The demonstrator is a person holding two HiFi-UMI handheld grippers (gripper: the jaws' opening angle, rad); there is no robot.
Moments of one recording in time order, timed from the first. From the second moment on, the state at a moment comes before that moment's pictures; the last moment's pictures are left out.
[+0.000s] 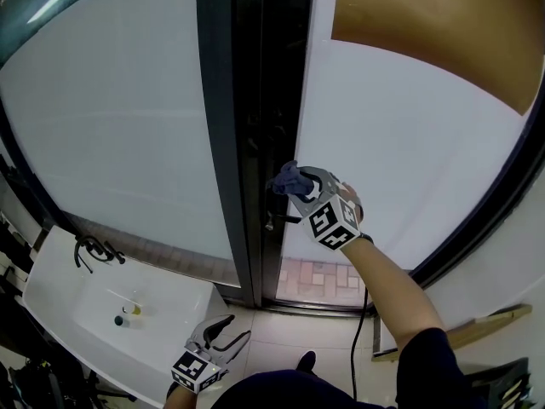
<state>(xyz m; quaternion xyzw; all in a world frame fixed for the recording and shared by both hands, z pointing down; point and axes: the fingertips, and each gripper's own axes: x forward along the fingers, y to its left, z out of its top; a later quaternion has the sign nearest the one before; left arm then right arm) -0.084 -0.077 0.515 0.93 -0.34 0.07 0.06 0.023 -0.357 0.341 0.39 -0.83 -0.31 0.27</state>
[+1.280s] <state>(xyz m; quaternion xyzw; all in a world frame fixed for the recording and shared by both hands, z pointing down) -0.099 -0.080 0.526 0.93 -0.36 0.06 0.07 -0.008 -0.379 0.443 0.35 -0.84 -0.22 0.36</state>
